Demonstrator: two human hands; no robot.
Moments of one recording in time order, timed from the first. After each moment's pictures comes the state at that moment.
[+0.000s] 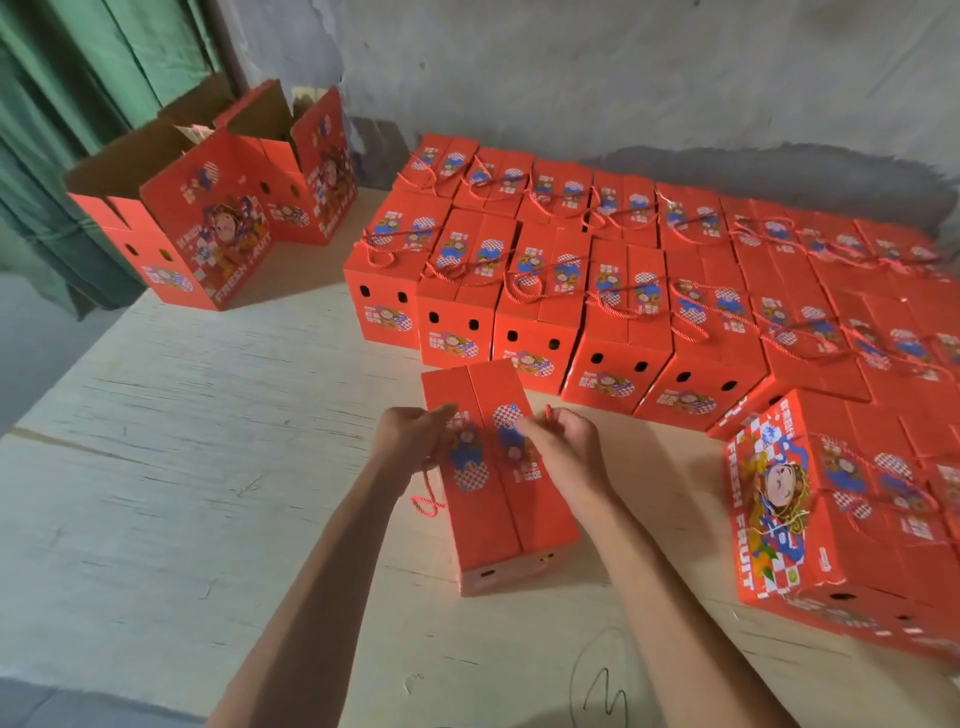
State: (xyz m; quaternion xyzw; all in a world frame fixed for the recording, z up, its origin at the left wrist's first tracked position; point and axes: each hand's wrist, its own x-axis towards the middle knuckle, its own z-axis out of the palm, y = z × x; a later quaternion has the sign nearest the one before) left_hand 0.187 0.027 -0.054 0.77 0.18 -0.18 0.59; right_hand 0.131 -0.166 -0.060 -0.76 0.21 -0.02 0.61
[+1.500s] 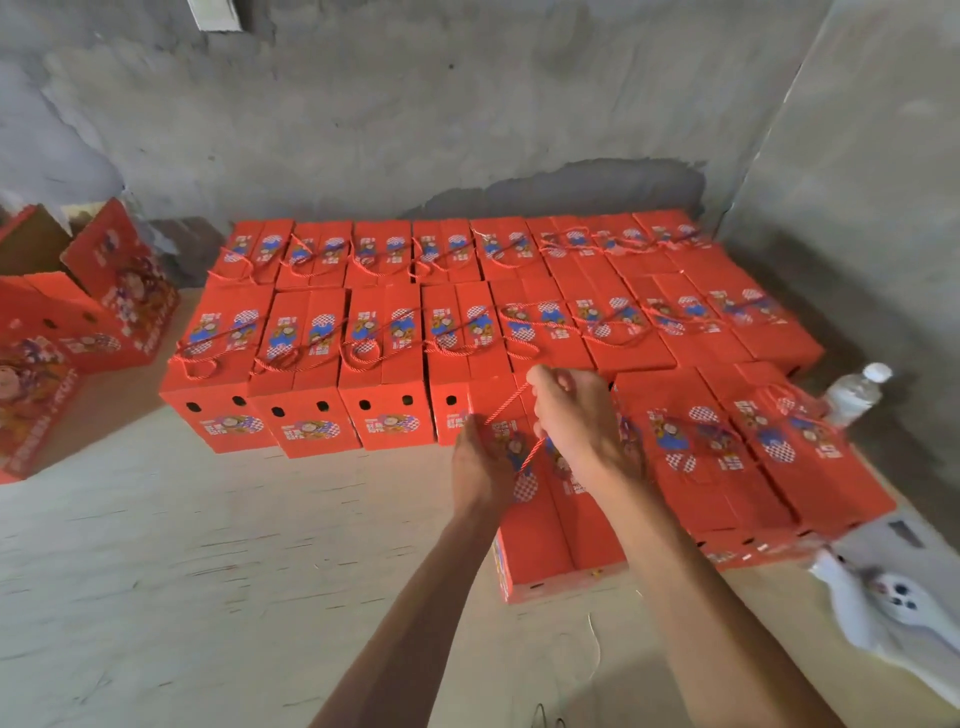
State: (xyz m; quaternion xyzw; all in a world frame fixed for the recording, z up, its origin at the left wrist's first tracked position) left_hand 0.147 -0.215 -0.040 0.83 -0.09 -0.08 0.55; right_hand 0.106 -0.312 0.052 -0.74 0.28 -0.23 0.56
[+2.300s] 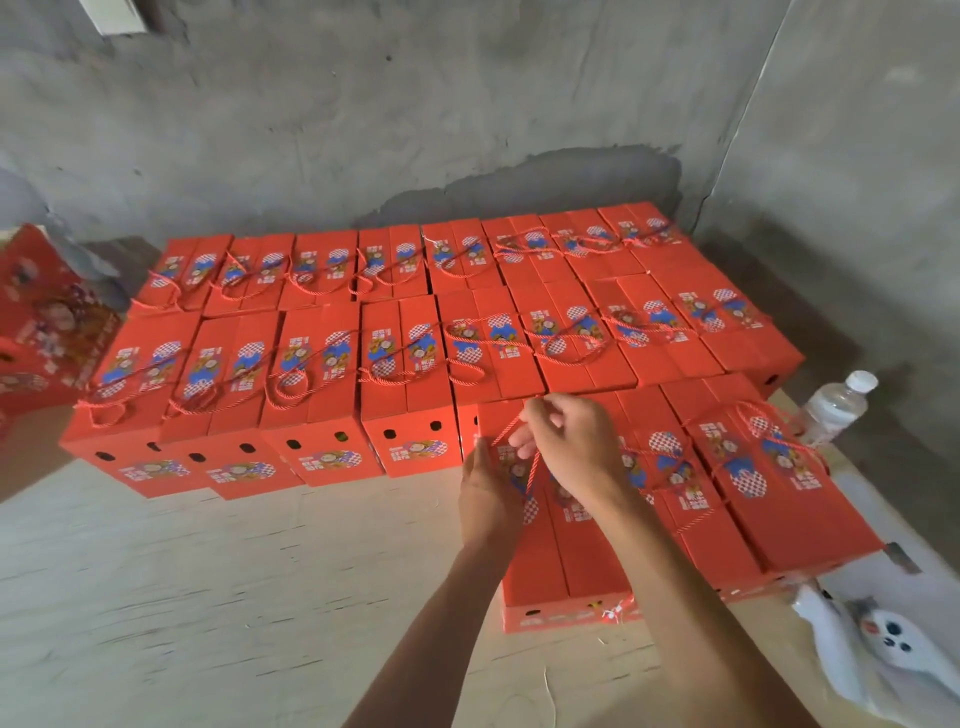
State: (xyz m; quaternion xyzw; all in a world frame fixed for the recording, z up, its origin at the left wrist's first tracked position) left_hand 0.139 -0.330 -0.068 0.87 -0.10 -0.10 0.47; right_hand 0.102 -0.429 0.008 -0.81 0.24 -0.20 0.50
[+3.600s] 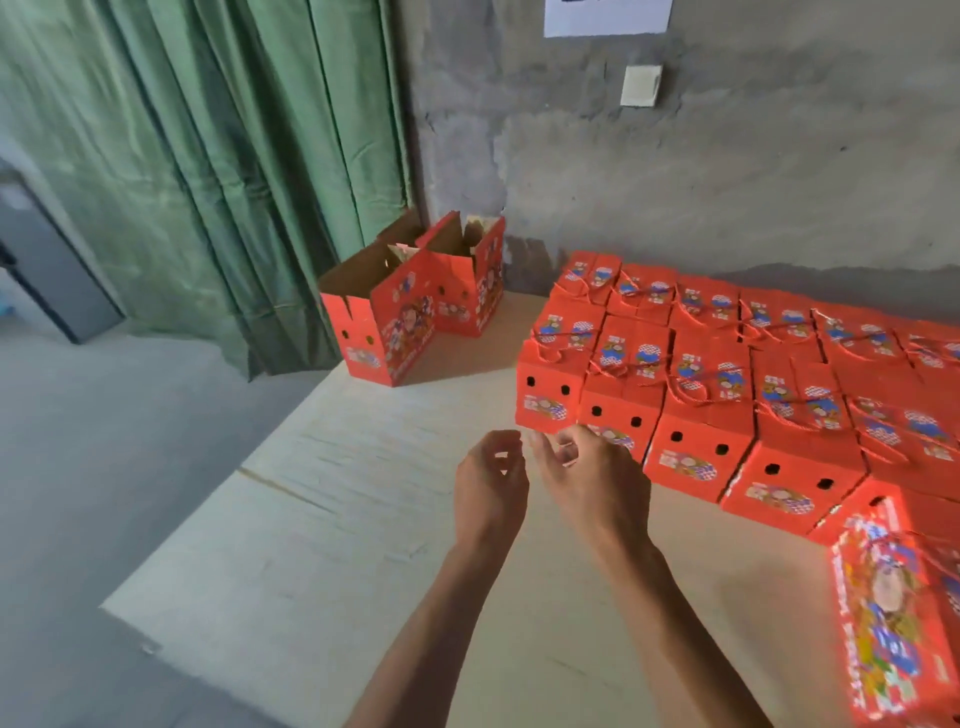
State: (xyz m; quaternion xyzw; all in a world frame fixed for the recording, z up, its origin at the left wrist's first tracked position) left_hand 0.166 0.165 0.014 0.80 0.07 0.12 0.58; right_hand 0.158 0.046 0.049 -0.94 0.06 -0.17 0.28
